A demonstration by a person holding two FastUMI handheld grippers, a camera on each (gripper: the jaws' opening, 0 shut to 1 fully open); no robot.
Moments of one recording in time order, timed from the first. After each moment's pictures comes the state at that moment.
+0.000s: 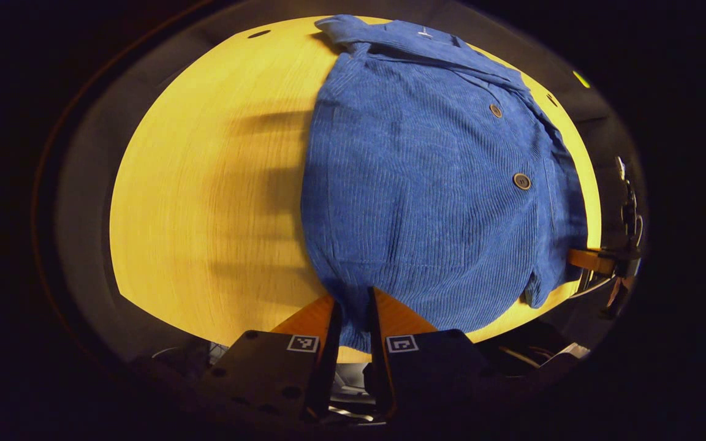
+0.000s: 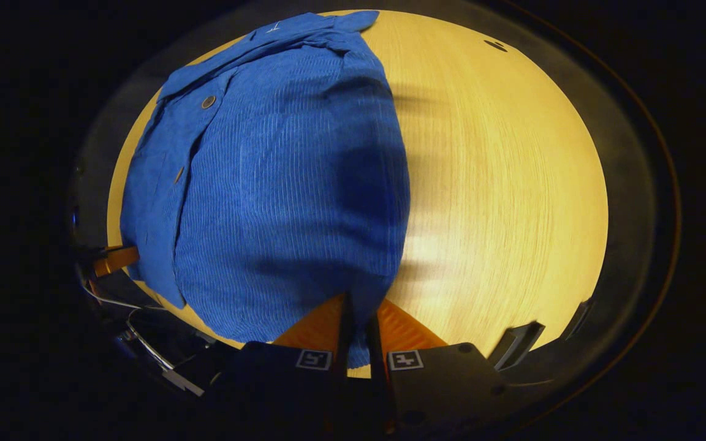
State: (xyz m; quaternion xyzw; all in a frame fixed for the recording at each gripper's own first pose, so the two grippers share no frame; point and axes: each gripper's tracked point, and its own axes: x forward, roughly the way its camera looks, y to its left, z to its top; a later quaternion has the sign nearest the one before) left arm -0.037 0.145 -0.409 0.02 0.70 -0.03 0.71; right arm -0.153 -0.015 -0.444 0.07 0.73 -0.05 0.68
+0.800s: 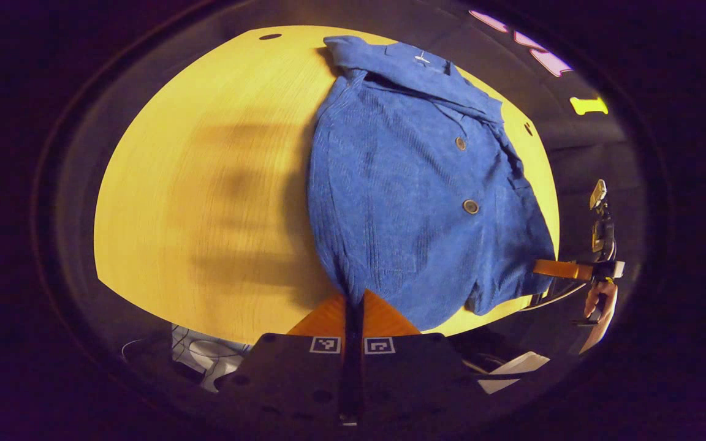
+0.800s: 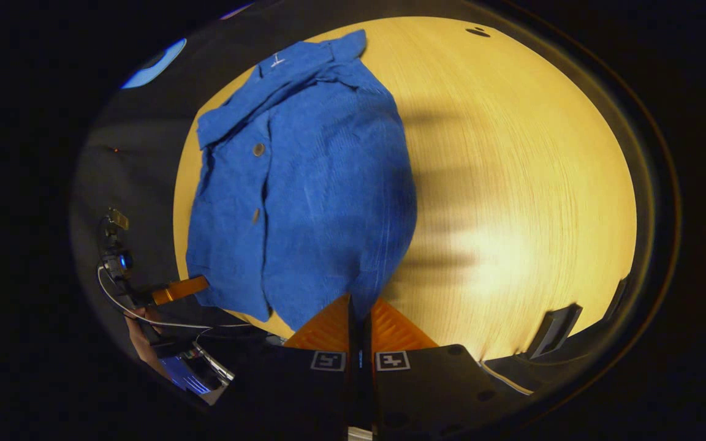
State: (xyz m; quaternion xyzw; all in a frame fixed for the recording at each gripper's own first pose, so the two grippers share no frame) left arm -0.027 0.114 -0.351 -0.07 0.67 -0.11 0.73; right arm -0.106 0.022 -0.369 0.22 0.69 0.02 0.69
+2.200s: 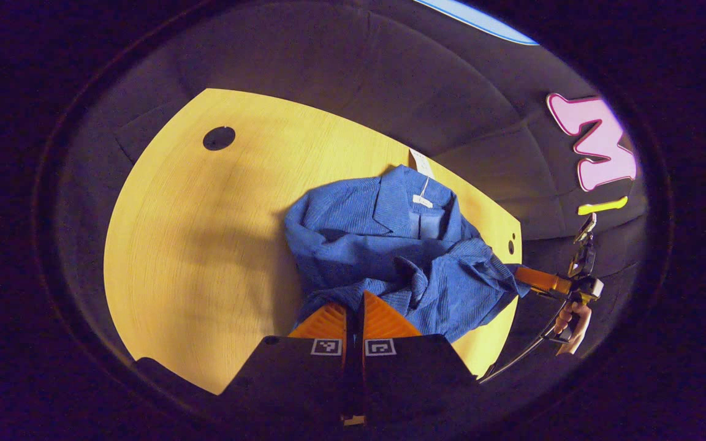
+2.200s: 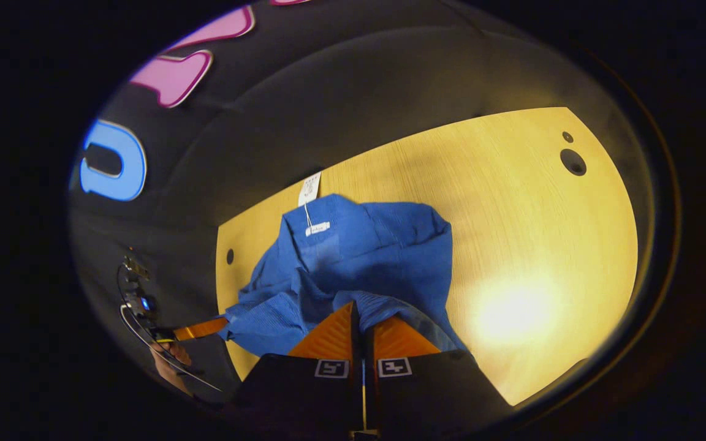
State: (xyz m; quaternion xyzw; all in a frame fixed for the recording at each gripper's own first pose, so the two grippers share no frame) left arm 0.314 0.125 -0.265 -0.13 0.61 -0.11 0.78; right arm 0.286 -0.012 -0.351 0.30 0.58 -0.02 0.76
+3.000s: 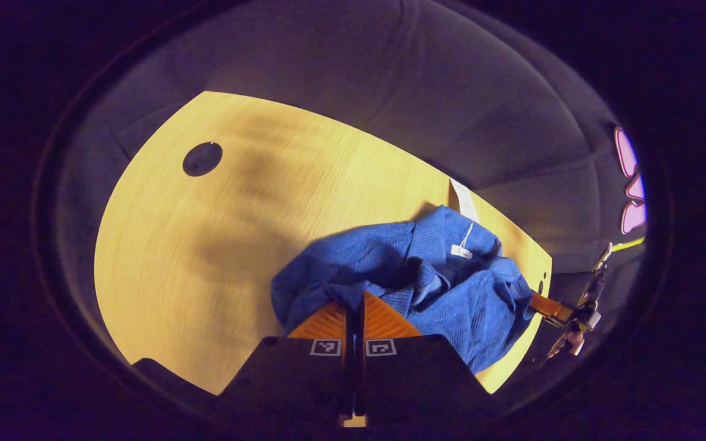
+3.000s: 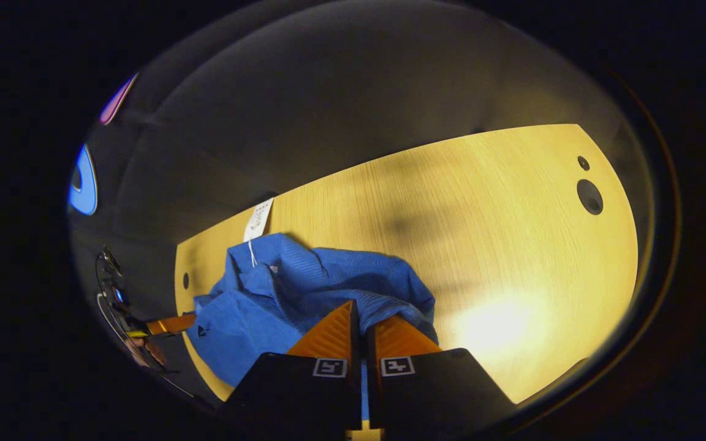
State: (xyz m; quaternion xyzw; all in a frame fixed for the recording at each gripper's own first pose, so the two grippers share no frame) left arm 0.402 0.111 -0.330 -0.15 0.60 -0.03 0.79; right arm 0.332 -0.046 -0.446 0.22 0.57 -0.05 0.79
